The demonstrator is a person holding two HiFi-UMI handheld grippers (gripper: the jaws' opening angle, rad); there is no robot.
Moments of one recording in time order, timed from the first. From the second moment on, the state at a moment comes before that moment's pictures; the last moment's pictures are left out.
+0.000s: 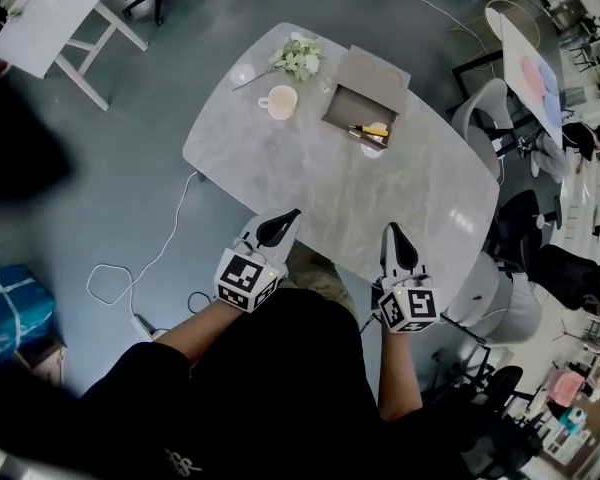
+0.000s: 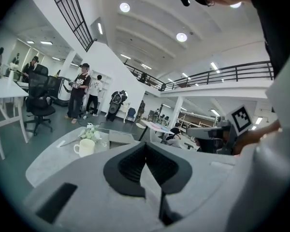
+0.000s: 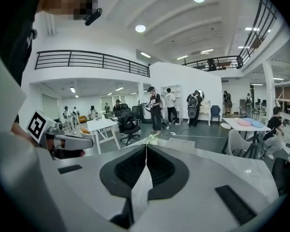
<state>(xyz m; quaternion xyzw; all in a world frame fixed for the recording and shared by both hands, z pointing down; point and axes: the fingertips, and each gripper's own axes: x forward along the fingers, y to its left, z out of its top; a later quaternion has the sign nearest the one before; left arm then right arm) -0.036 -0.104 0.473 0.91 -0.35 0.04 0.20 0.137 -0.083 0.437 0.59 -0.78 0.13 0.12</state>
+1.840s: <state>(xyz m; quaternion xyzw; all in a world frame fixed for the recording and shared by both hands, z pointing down) 0.079 -0.302 0.590 0.85 -0.43 0.12 0.28 0.232 -0.387 0.758 0.13 -0.82 0.07 0.55</state>
